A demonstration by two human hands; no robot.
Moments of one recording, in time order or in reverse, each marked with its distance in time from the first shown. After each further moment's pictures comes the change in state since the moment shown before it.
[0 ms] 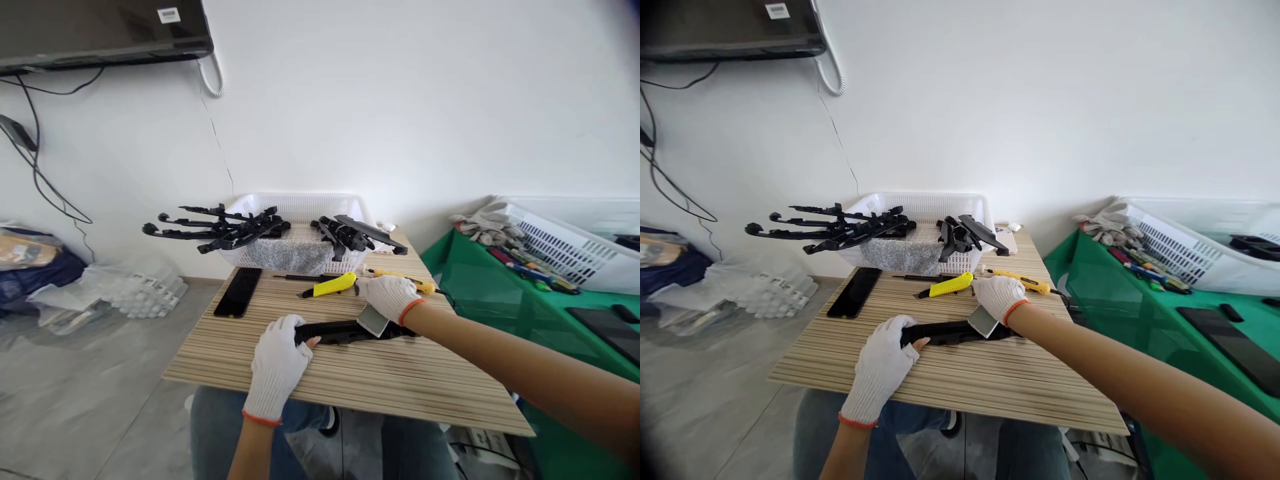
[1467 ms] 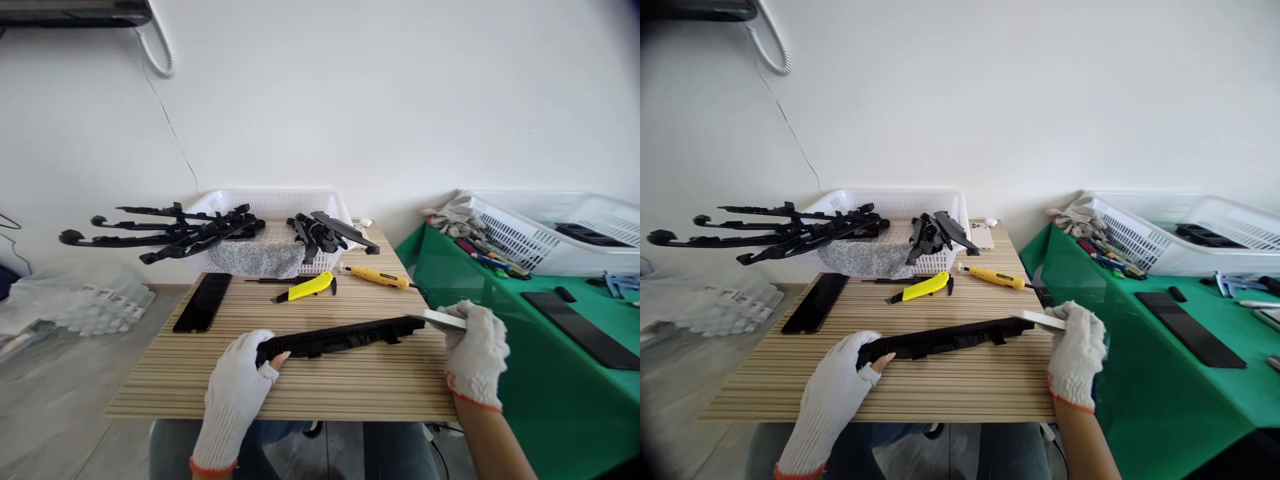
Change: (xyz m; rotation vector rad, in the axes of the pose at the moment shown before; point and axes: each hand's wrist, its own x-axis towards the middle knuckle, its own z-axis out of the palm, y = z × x) left_hand -0.003 -0.014 -0.011 -0.008 -0.040 -0.037; right_hand -0.088 0.072 0.114 1.086 0.885 0.834
